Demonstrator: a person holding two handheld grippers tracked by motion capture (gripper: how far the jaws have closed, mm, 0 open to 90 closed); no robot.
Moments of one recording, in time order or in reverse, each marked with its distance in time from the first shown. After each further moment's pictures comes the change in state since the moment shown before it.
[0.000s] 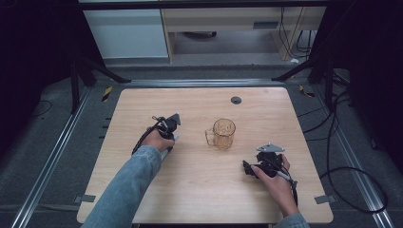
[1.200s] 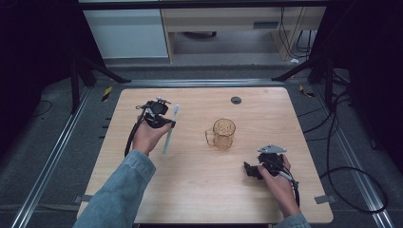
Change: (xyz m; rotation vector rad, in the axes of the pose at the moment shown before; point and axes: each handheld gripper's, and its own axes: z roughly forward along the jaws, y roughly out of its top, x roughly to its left) left arm 0.007 -0.020 -0.082 -0.572 -0.077 -0.059; right arm -0.004 -0.003 -0.003 0.000 0.032 -0.030
